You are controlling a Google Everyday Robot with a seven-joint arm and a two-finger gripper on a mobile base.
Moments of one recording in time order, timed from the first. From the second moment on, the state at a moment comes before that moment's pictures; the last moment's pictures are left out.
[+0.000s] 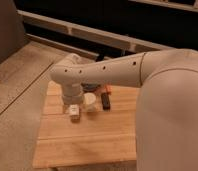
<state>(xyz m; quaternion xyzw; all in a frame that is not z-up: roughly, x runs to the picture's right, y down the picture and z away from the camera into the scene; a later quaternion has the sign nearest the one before) -0.108 0.103 0.703 -0.26 0.23 0.64 0.68</state>
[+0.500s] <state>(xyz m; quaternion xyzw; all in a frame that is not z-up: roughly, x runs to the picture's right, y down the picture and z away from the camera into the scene) -0.026 0.061 0.733 -0.20 0.26 0.73 0.60</state>
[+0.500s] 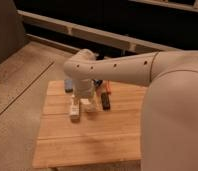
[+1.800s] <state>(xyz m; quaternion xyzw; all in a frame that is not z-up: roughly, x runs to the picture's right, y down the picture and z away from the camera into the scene) 0.097 -0.080 0.807 -0.21 0.17 0.66 0.70</state>
